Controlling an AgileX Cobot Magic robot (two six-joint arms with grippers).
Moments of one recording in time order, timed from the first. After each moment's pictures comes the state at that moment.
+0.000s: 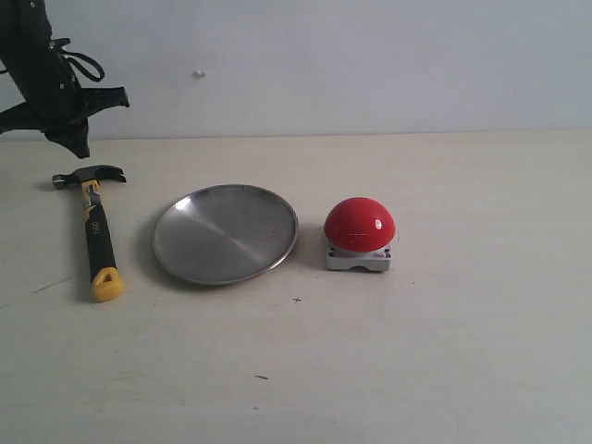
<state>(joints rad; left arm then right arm) -0.09 2.44 -2.29 0.03 1.22 -0.41 0.05 0.01 -0.01 -0.02 0.24 0.03</state>
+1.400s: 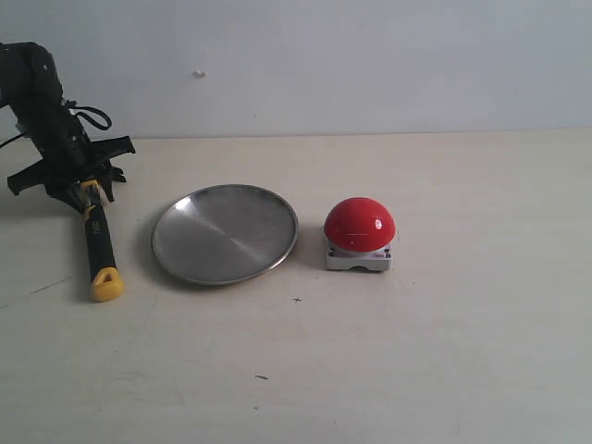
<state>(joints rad) -0.04 2.59 -2.30 -0.08 1.20 -0.45 0.05 0.01 -0.01 -0.02 0.24 0.03</state>
